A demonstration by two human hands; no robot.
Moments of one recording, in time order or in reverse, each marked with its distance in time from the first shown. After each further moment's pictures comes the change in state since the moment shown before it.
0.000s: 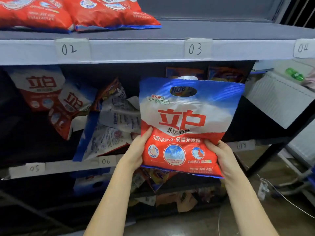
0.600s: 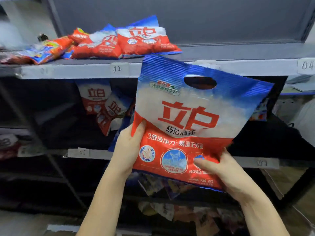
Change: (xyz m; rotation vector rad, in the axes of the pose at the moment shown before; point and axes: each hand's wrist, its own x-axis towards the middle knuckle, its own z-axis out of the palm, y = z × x) left_hand -0.160 0.053 0.034 0.206 0.432 0.531; right_hand -0.075 -0.035 0.016 -0.199 -0.380 -0.054
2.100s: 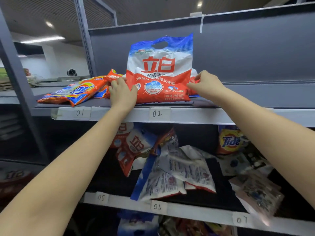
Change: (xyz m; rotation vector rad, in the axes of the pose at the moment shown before) left_hand 0.256 0.110 -0.110 0.858 0.498 0.370; right_hand 0.251 -0.208 0.120 -0.960 0.302 -0.440
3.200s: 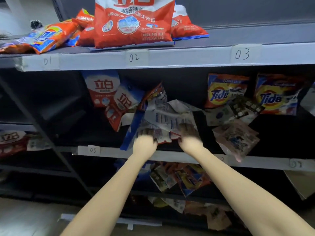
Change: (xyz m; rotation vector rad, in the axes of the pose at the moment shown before) left_hand -0.250 -0.099 0.141 0.402 -0.655 0.194; right_hand -0.181 0.190 0.180 -0.446 -0.334 0.003
